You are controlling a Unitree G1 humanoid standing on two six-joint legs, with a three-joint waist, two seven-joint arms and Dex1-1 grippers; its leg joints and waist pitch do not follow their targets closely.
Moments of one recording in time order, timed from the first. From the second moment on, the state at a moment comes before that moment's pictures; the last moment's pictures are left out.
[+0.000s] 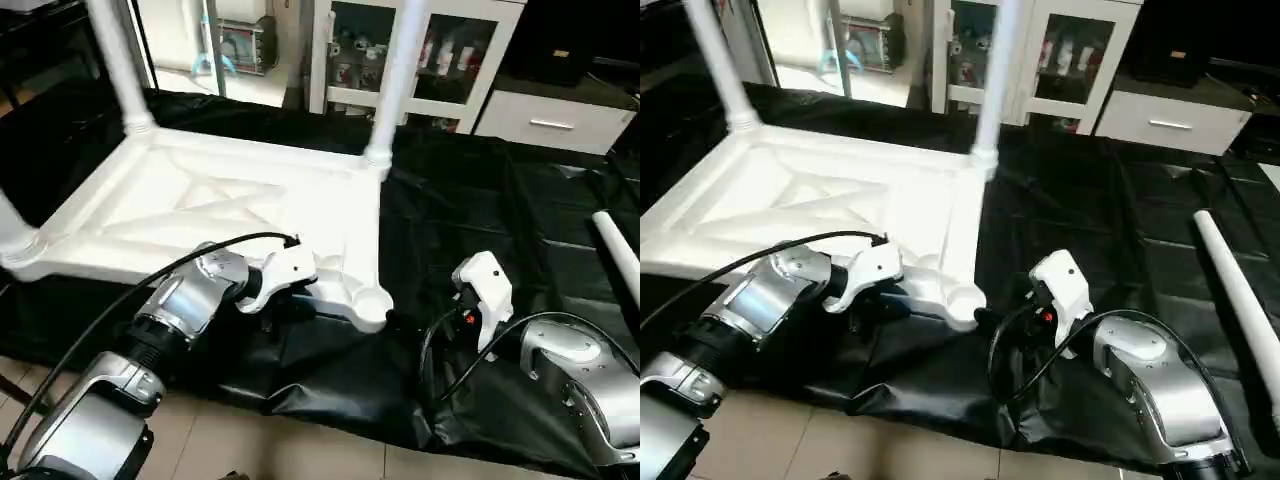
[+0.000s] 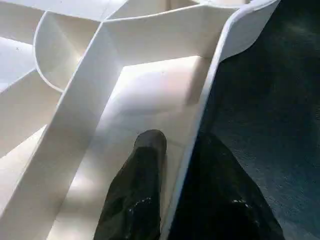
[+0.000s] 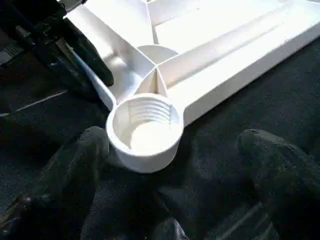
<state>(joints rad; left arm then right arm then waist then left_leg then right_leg) -0.68 0.38 -0.44 0.57 0.16 0.26 -1.04 -0.11 -0.50 0.08 -0.14 0.30 0.50 0.70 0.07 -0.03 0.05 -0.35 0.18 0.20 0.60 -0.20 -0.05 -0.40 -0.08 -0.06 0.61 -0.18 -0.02</state>
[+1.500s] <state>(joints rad) -0.30 0.10 0.08 -0.06 -0.04 0.44 -0.38 -0.16 -0.24 -0.05 -0.19 0.15 0.47 0.18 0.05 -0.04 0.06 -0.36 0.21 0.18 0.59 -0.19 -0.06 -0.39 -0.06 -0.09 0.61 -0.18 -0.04</state>
